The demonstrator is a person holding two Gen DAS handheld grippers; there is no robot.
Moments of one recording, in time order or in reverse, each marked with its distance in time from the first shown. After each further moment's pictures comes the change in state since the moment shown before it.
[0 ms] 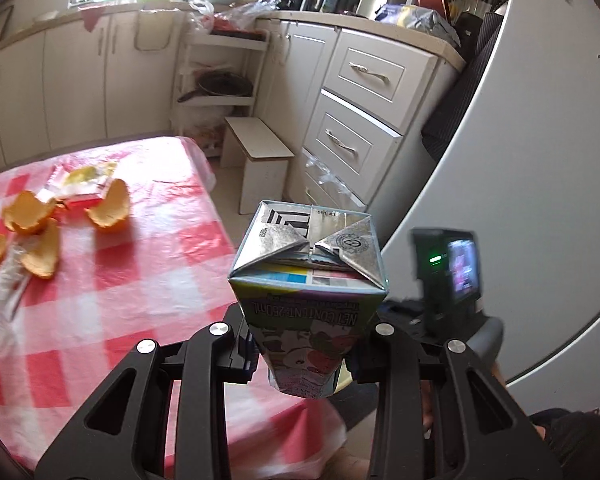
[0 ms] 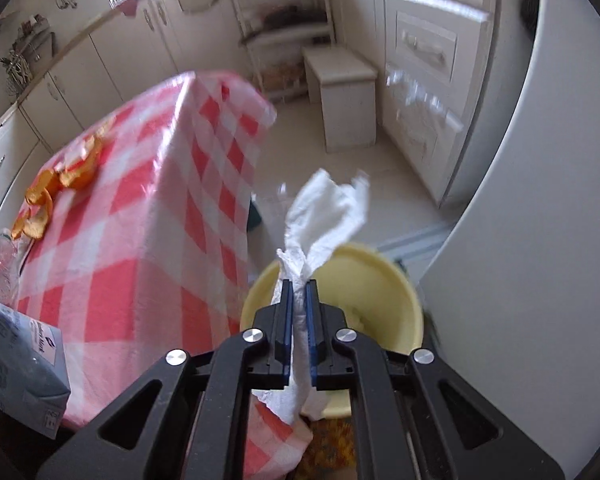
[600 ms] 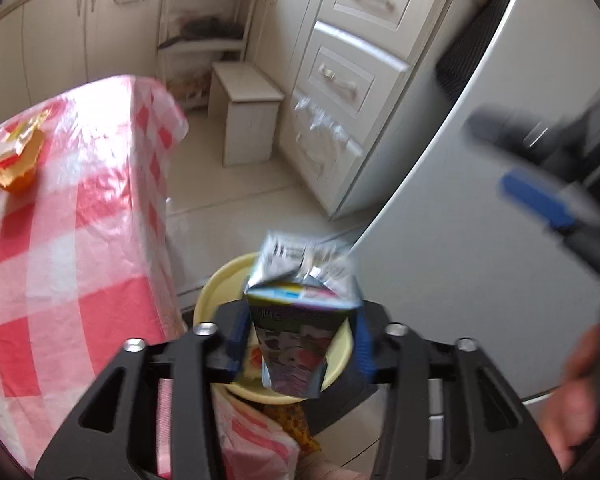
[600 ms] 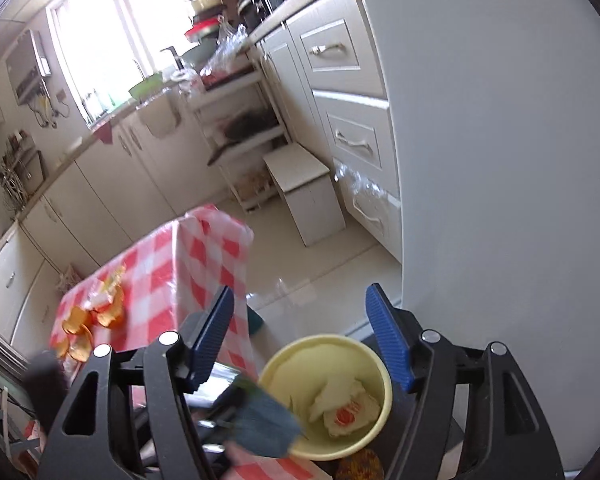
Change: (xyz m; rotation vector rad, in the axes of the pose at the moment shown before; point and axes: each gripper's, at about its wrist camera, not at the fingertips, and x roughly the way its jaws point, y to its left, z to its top) left arm 0.123 -0.049 -0.017 -0.016 0.185 0.057; right arm -0.126 -0.060 0.025 0.232 -0.384 0.020
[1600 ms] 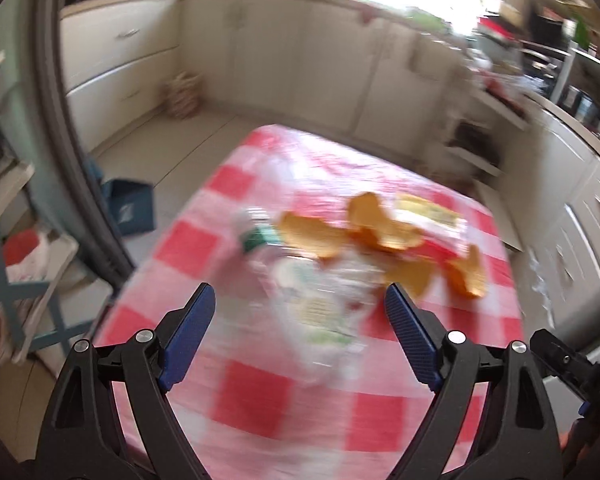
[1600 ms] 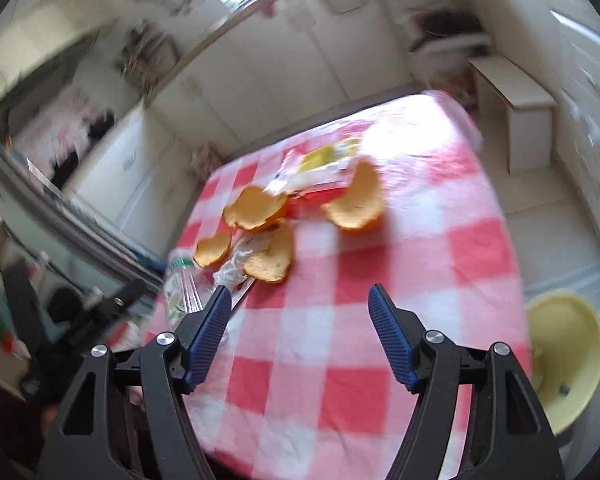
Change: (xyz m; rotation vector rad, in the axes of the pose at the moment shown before) left arm -0.219 0.339 -0.025 -0.571 -0.238 0.550; right arm 0.087 0.262 -0.069 -0.275 0.397 0.482
